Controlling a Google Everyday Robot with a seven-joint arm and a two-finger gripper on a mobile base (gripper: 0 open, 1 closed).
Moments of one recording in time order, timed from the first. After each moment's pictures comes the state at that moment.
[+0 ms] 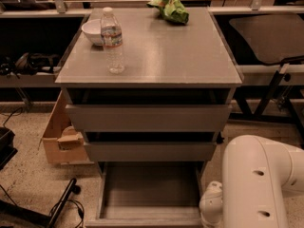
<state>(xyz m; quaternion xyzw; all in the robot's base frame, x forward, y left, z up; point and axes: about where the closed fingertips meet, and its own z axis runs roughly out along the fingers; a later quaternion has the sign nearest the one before) 0.389 -0.268 0.184 0.59 -0.80 0.00 0.08</state>
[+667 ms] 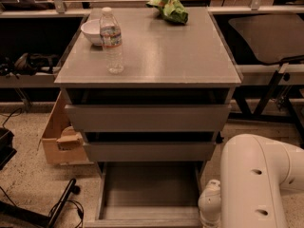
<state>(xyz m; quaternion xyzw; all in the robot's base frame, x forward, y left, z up) 0.396 -0.265 0.186 0.59 -0.80 0.00 0.08</state>
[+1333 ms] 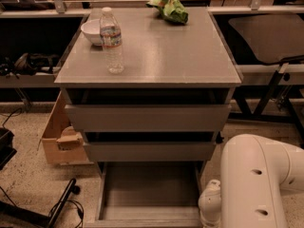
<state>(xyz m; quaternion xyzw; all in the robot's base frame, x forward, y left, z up) 0.393 -0.266 0.186 0.59 -0.80 0.00 0.09</state>
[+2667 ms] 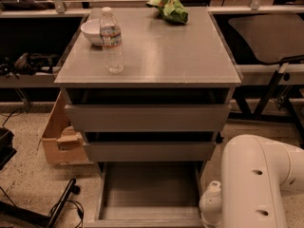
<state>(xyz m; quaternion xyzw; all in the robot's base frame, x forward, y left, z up) 0.393 -0.266 0.186 0.59 -0.80 0.00 0.09</state>
